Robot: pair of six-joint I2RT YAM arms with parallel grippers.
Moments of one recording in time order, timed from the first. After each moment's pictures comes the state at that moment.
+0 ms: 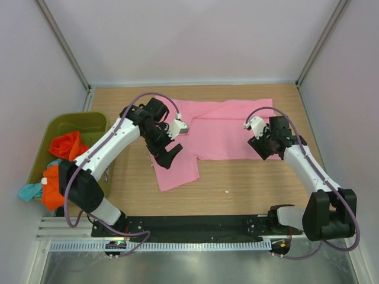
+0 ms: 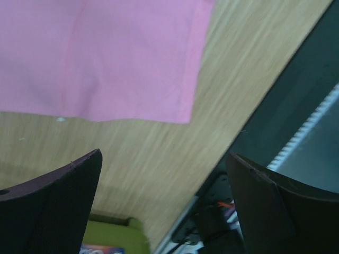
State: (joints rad) left arm -0.53 1.54 1.44 -1.22 0.33 0.50; right arm 0.07 1.26 0.84 -0.55 -0.06 -0.68
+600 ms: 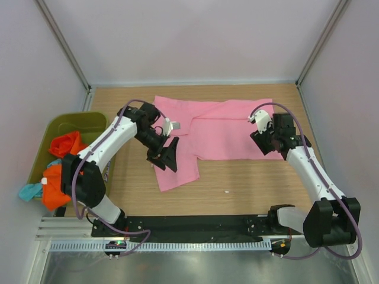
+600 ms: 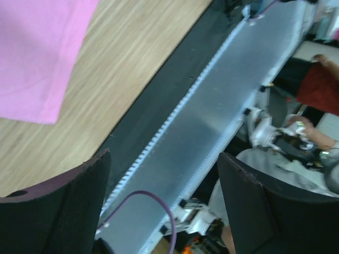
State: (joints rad) left arm -0.40 1.60 1.37 -1.29 0.84 0.06; right arm 0.07 1.18 0.88 -0.55 -0.04 -0.60
